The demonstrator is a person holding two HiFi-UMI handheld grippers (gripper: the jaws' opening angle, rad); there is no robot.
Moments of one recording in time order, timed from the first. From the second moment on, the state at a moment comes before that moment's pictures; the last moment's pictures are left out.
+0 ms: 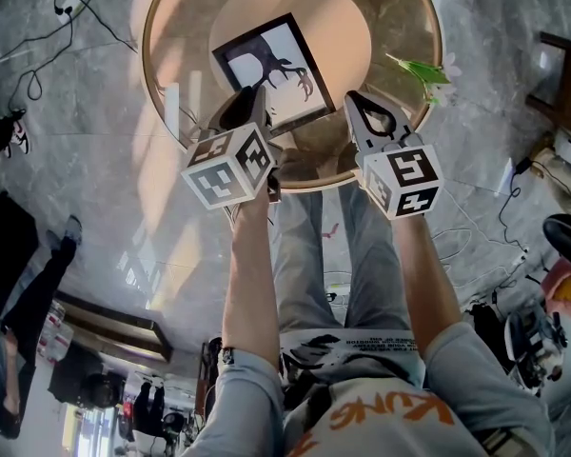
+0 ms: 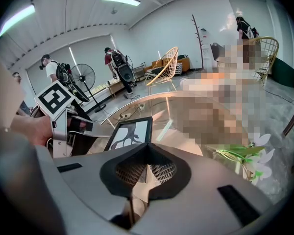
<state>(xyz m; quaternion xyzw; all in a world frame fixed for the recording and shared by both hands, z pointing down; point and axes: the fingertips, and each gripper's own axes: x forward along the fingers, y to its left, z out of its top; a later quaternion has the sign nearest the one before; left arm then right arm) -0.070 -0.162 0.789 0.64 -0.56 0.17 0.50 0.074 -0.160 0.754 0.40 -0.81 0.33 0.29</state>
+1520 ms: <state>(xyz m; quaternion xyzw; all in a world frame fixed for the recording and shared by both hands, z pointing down) -0.116 -0.170 0.505 0.71 -0.60 0.09 0.36 -0.024 -0.203 0.501 0.39 -0.87 0.25 0.20</state>
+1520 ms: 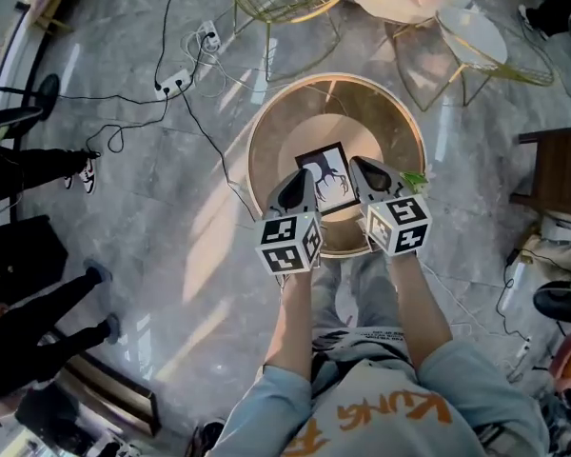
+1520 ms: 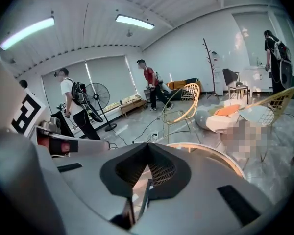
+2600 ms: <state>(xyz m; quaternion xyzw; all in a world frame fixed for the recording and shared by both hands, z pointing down) -0.150 -0.182 0.202 0.74 -0.65 -0.06 0.15 -0.020 -0.225 0.190 0.42 -0.90 0.05 0.07</state>
